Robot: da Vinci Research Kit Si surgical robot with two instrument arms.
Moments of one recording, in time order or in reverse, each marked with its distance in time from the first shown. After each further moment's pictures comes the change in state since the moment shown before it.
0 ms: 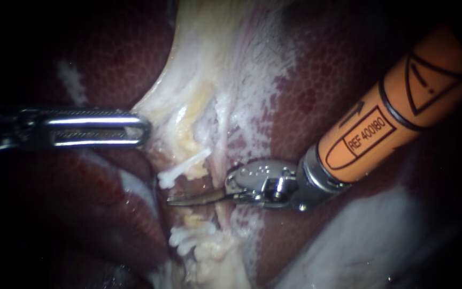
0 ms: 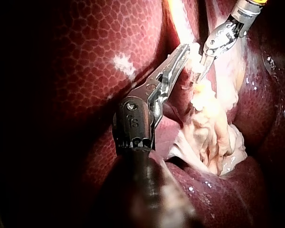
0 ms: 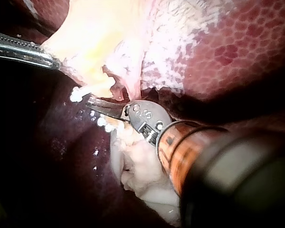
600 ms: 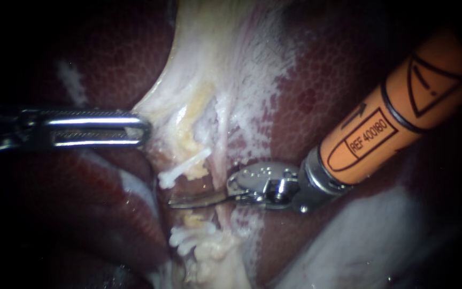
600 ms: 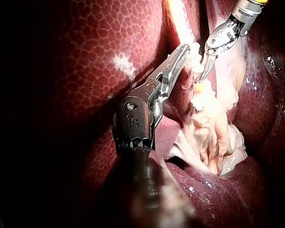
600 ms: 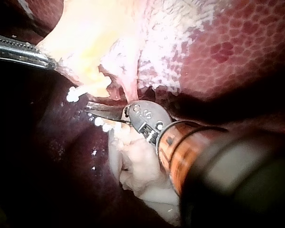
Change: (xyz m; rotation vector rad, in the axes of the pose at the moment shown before) right arm 0.000 0.000 0.000 0.013 0.023 -0.002; left arm 0.000 0.000 0.000 -0.001 0.000 0.001
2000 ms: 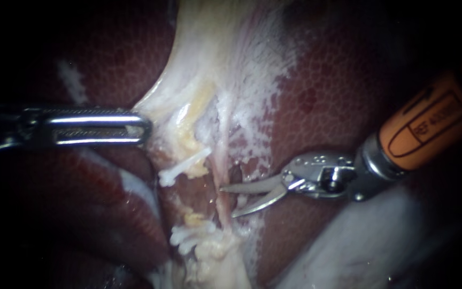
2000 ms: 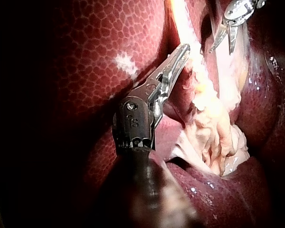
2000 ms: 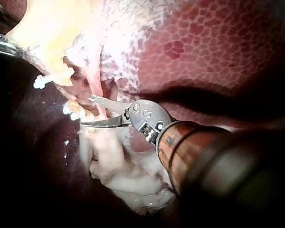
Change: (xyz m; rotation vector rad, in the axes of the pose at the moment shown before) right arm 0.000 -0.001 -0.011 -0.102 0.026 -0.095; left arm 0.000 0.001 0.000 0.002 0.000 0.001
